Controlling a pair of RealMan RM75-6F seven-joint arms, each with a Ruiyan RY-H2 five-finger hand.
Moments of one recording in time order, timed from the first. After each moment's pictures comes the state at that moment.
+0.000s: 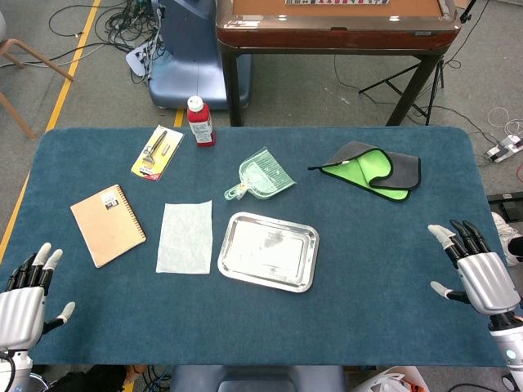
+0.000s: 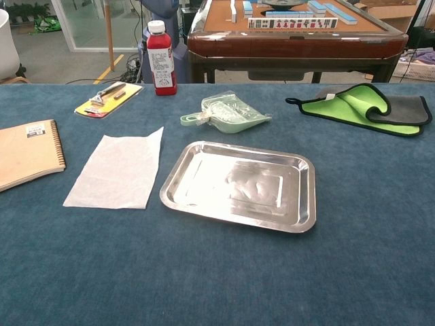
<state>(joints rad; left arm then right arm) -0.02 -1.14 -0.05 -1.89 1.44 1.56 0.39 0.16 -1.05 0.02 -1.51 -1.65 1.46 0.12</state>
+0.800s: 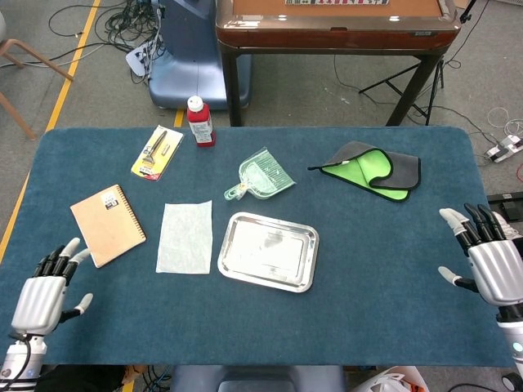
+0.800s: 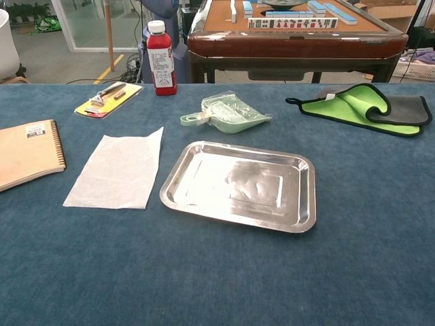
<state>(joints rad) -0.12 -1.16 -0.06 -1.77 1.48 1.40 0.25 0.16 -0.99 0.07 -1.60 -1.61 1.50 0.04</state>
